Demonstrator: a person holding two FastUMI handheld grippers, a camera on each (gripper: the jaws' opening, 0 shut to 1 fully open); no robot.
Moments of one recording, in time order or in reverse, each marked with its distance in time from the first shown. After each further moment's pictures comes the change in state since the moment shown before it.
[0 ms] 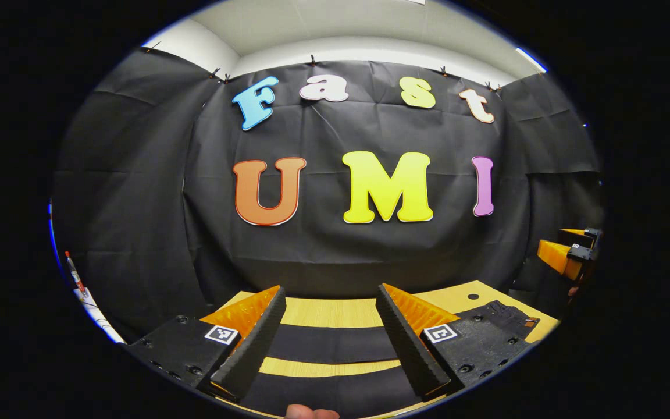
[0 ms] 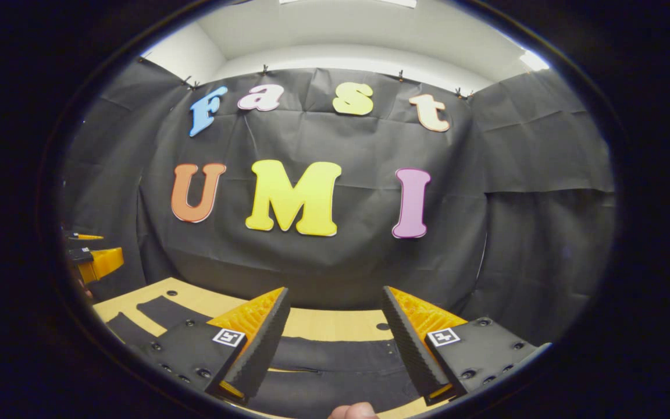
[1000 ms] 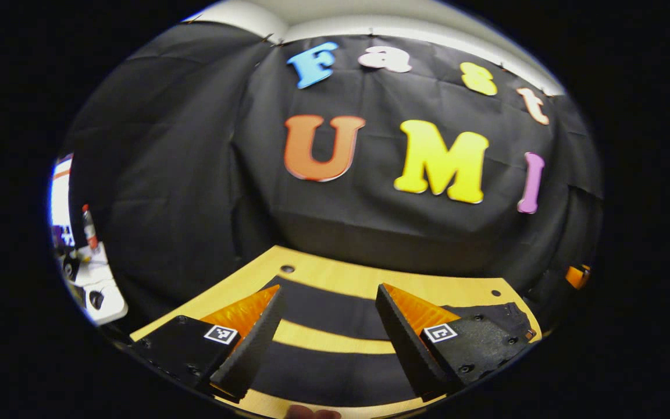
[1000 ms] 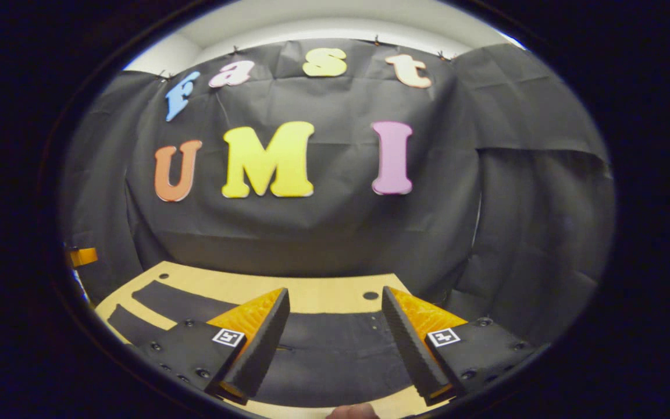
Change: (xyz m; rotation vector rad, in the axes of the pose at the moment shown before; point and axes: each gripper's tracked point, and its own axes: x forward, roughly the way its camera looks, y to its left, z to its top) left arm -0.024 0.087 -0.082 -0.218 0.258 0.275; right arm 0.028 -0.111 -0.083 0.087 0.242 -0.046
